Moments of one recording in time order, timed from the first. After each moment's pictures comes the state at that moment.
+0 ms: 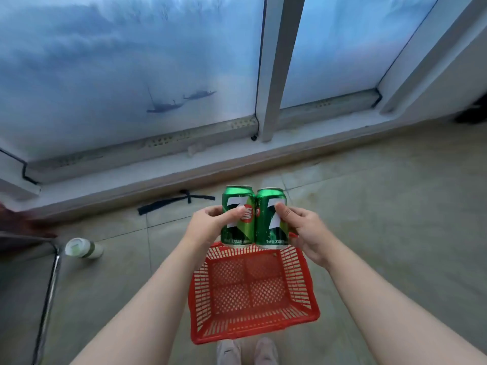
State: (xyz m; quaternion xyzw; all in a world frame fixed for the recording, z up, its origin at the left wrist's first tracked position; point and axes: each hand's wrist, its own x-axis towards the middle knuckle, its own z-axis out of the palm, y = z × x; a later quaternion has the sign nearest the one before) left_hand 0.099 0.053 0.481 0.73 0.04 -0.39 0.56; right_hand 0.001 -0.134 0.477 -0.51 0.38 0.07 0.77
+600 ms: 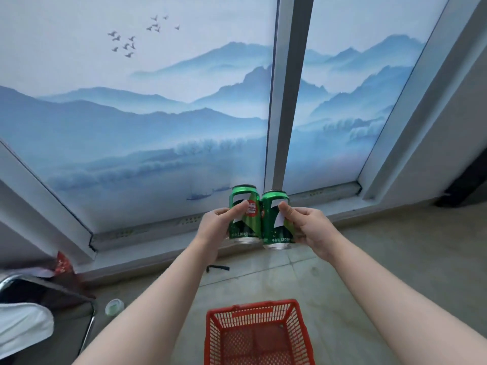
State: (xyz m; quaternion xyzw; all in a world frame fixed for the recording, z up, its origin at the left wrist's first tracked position) left_hand 0.084 0.062 0.775 0.71 -0.05 -0.28 0.64; right_hand -0.003 -0.129 0.771 -0.64 0.26 -0.01 0.72
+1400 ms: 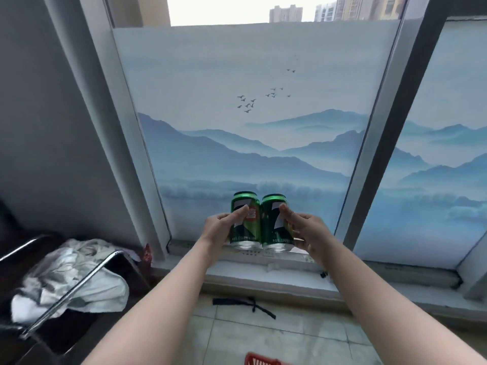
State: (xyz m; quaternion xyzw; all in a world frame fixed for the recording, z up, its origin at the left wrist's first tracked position) left_hand 0.094 0.213 0.851 0.67 0.01 -0.11 0.73; right_hand 0.077 0.007 0.853 -0.68 0.09 0.05 0.72
